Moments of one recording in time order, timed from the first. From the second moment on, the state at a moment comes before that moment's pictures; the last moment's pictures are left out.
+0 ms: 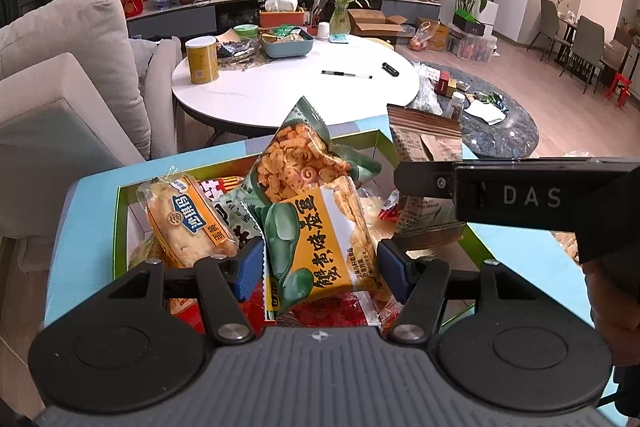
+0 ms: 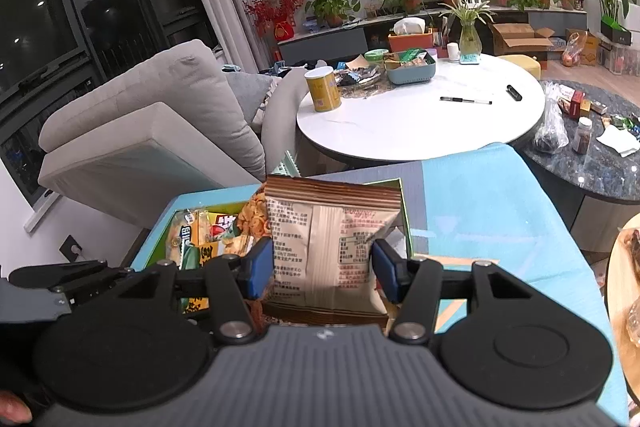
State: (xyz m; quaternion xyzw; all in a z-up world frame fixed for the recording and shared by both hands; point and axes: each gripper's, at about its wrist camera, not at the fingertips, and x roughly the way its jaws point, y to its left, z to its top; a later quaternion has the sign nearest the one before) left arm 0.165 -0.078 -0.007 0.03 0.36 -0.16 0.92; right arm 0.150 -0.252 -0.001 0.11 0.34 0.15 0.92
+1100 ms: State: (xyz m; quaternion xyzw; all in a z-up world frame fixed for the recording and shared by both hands) left arm 0.140 -0.056 0.003 0.00 0.35 -0.13 0.93; right arm 0.135 -0.250 0.005 0.12 0.33 0.15 0.92
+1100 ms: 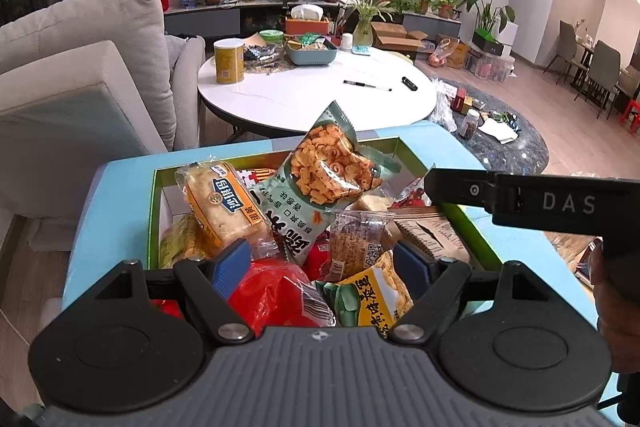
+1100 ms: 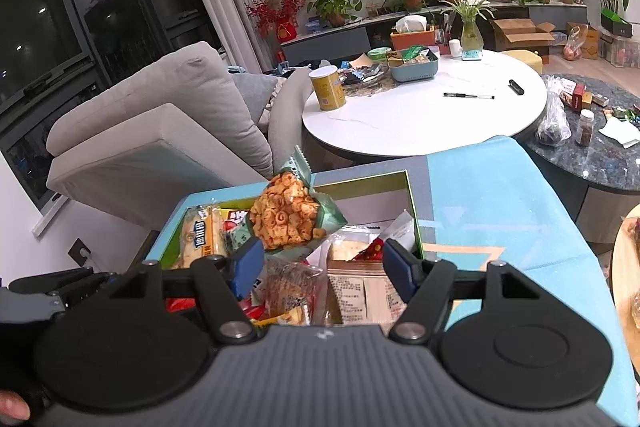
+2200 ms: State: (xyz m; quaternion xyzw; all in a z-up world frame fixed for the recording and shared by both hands) left arm 0.028 -0.026 0.047 -0.01 0.27 -0.11 0.96; right arm 0.039 -0.237 0.050 0.10 0.28 0.15 0.94
